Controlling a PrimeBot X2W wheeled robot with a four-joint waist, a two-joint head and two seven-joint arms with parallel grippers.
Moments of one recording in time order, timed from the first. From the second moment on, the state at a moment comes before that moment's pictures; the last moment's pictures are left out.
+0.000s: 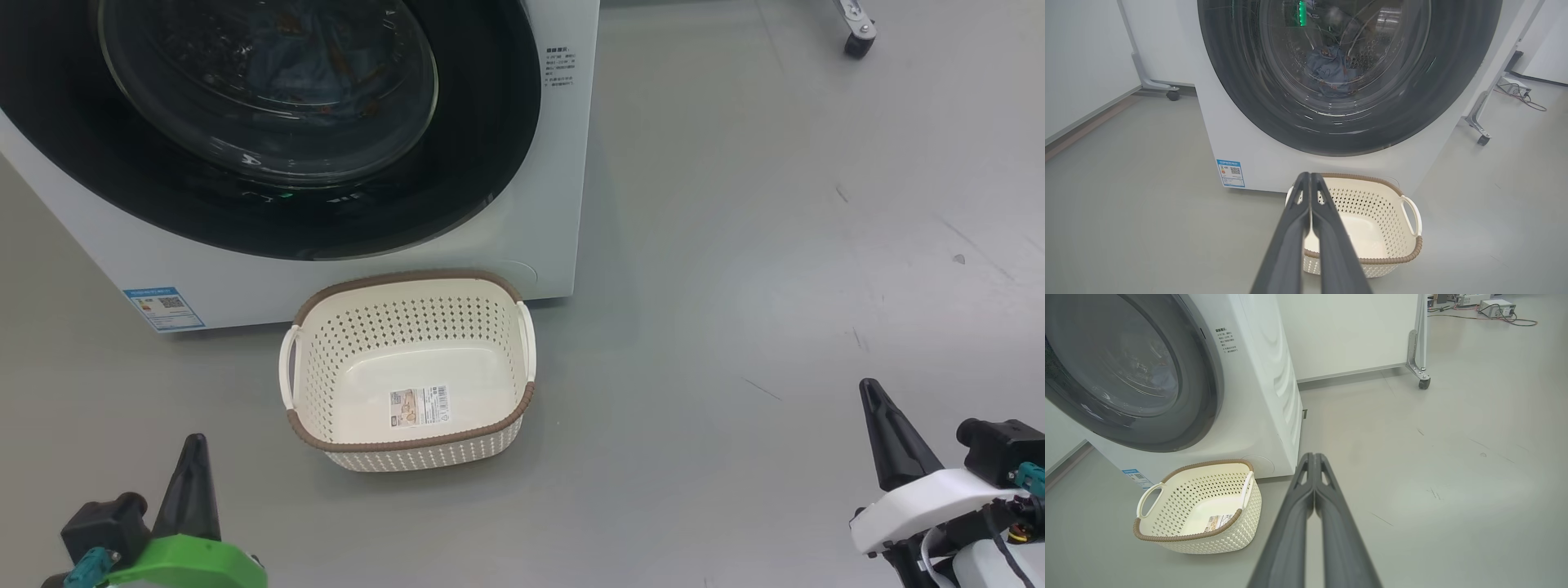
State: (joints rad) left arm -0.03 0.08 -0.01 0.36 -0.36 -0.12 -0.25; right arm -0.03 -0.24 0.15 0.34 0.47 0.13 -0.25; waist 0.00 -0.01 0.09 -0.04
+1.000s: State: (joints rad) left arm -0.03 0.07 0.02 0.35 -0.73 -0.12 -0.13; right arm -0.03 -0.19 0.08 0.32 0.82 0.13 -0.16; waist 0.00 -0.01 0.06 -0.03
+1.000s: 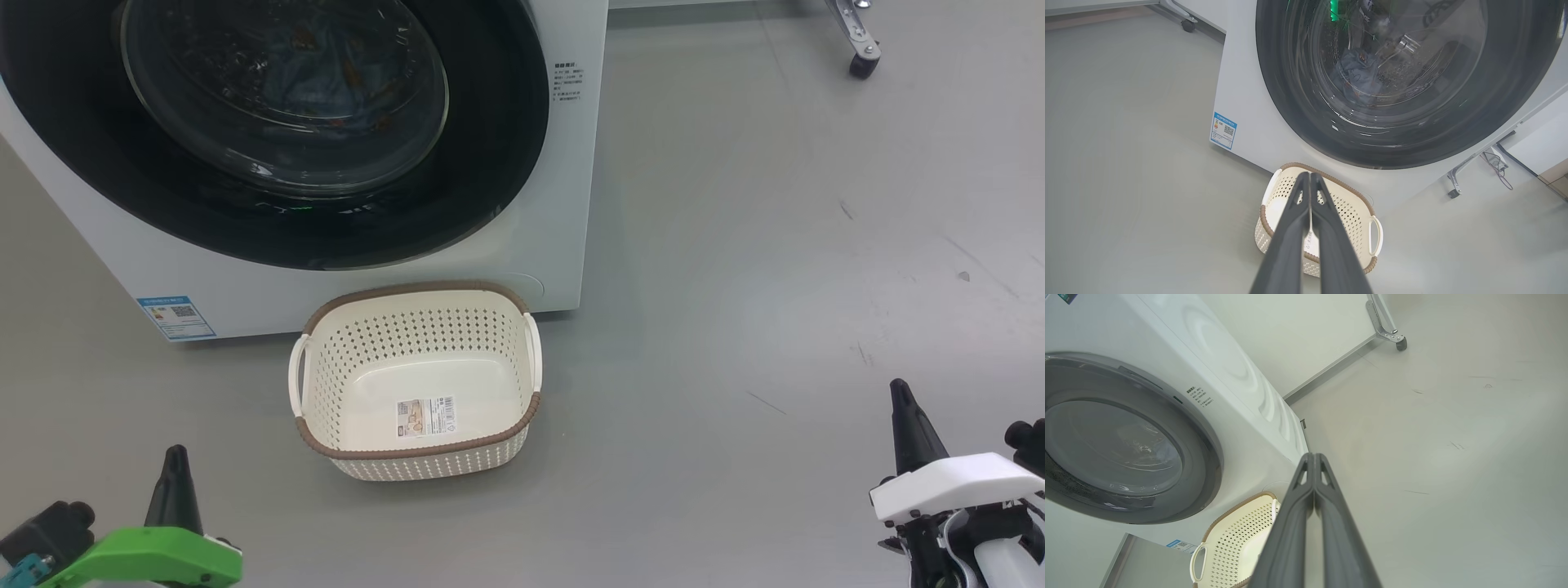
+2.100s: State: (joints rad) left arm -0.04 0.05 0.06 0.32 -1.13 -0.12 -0.01; right arm -0.03 -0.13 0.00 0.30 1.20 0.13 -0.04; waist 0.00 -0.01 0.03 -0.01
